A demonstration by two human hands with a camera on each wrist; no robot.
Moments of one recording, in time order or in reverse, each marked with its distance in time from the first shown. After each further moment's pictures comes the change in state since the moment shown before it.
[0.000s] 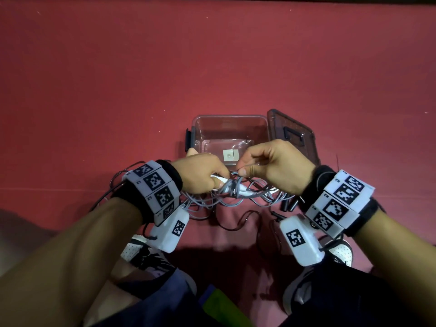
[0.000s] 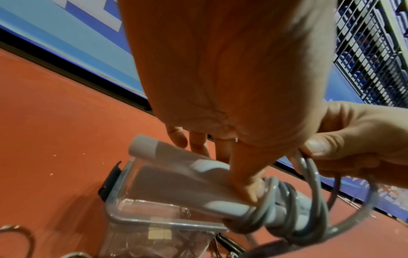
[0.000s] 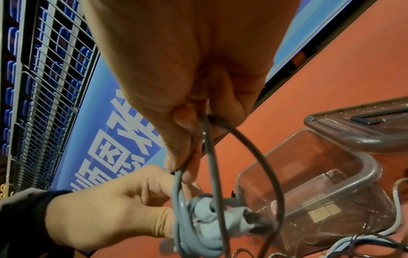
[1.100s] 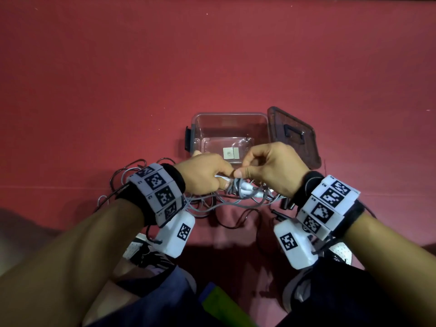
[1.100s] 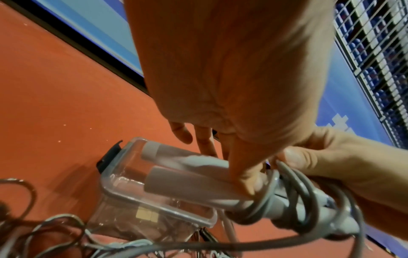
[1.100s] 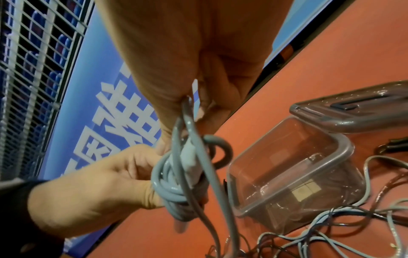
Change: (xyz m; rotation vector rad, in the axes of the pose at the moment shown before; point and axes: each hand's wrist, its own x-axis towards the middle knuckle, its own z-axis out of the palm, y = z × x) left_hand 0.005 0.002 0.009 -0.138 0.030 0.070; right_hand -0.002 0.006 0.014 -0.012 0.144 0.118
